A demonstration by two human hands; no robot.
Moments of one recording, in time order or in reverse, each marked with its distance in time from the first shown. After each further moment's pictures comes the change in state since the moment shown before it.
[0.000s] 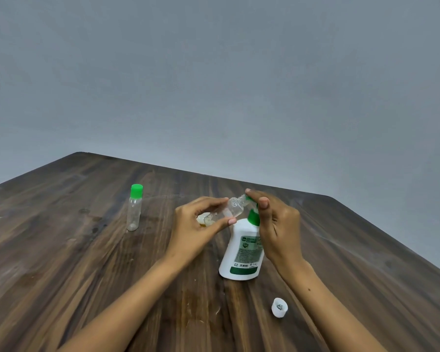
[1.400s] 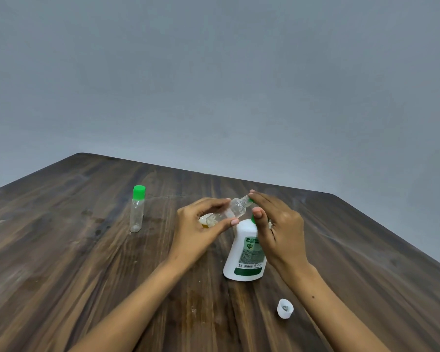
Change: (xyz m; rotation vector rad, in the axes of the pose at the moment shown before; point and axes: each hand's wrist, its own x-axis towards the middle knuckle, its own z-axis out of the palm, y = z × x) left_hand 0.000 -0.001 -0.001 -0.023 0.000 -0.025; right_hand -0.003 -0.002 0.000 -0.222 -0.065 -0.066
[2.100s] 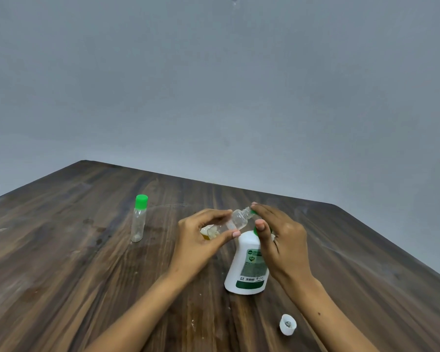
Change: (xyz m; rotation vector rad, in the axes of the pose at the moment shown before) left_hand -0.001 -0.001 -0.003 0.025 0.015 0.018; right_hand 0.001 -0.001 -0.002 0.020 -0.031 0.037
